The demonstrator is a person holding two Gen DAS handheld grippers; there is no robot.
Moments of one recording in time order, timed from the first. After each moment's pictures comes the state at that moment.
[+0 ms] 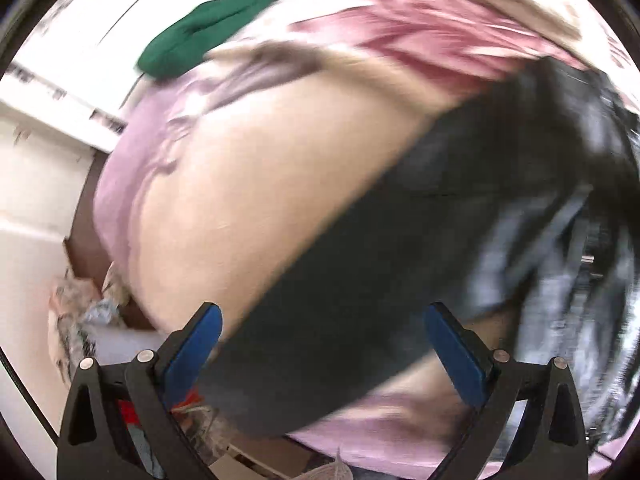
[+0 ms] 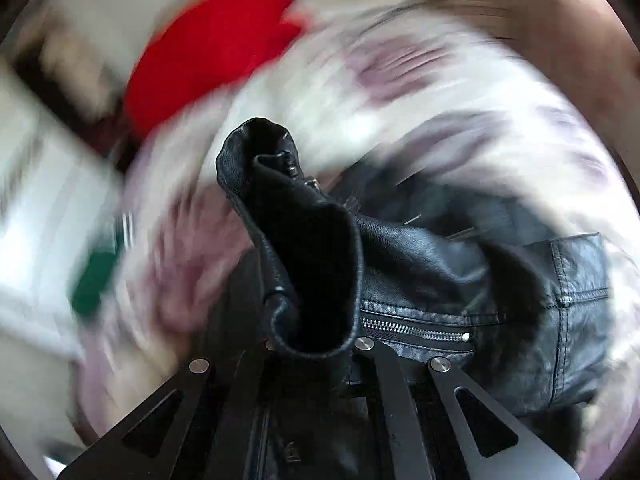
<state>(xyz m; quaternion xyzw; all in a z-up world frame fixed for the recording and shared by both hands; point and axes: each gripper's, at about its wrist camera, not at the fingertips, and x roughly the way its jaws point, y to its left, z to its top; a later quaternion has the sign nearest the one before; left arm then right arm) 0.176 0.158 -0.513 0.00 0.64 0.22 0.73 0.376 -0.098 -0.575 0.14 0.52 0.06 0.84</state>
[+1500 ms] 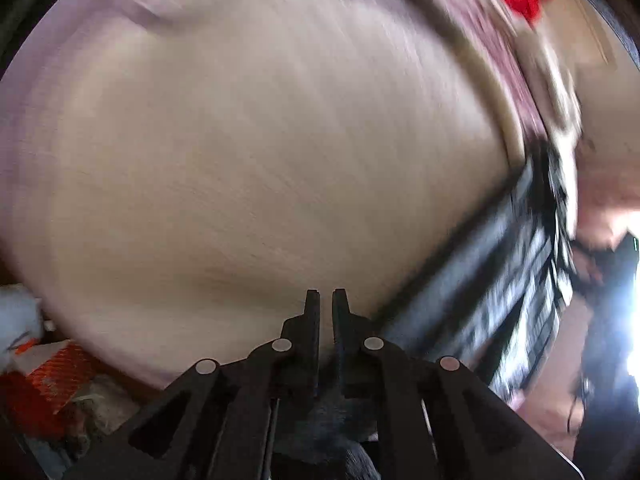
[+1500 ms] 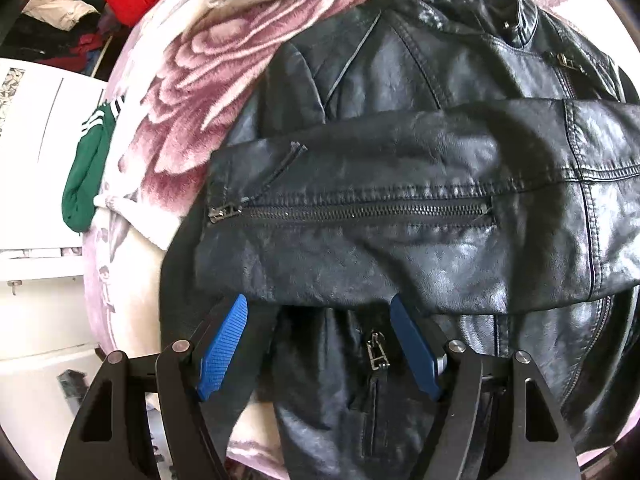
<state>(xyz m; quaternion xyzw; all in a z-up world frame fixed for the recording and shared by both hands) 0.138 0.327 -0.634 -0.31 0.68 -0.02 0.67 0.348 -0.009 -0.648 0.19 0.69 0.08 0.69</state>
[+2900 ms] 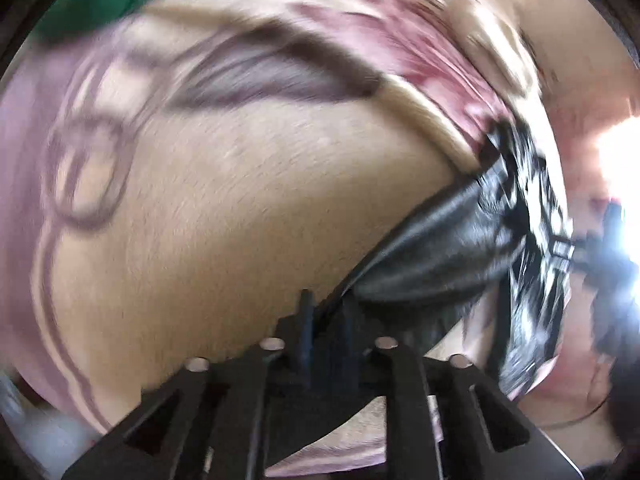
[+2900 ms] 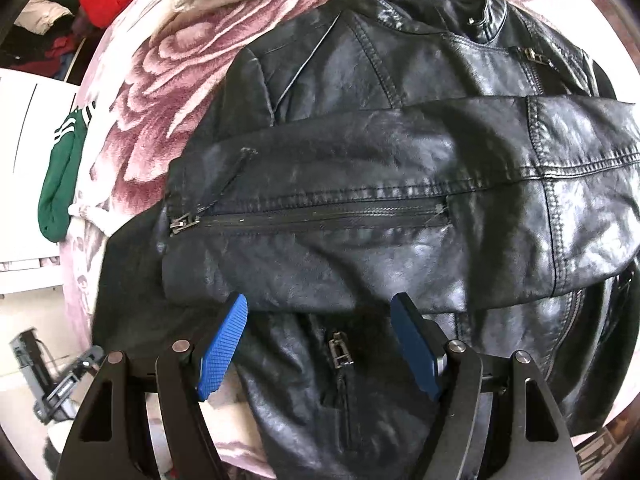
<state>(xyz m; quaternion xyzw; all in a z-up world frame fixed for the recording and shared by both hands) 0.234 0.303 -0.589 -0.22 0.65 -0.07 0.73 0.326 -0.025 -0.640 0.17 0.71 0.04 0.69</state>
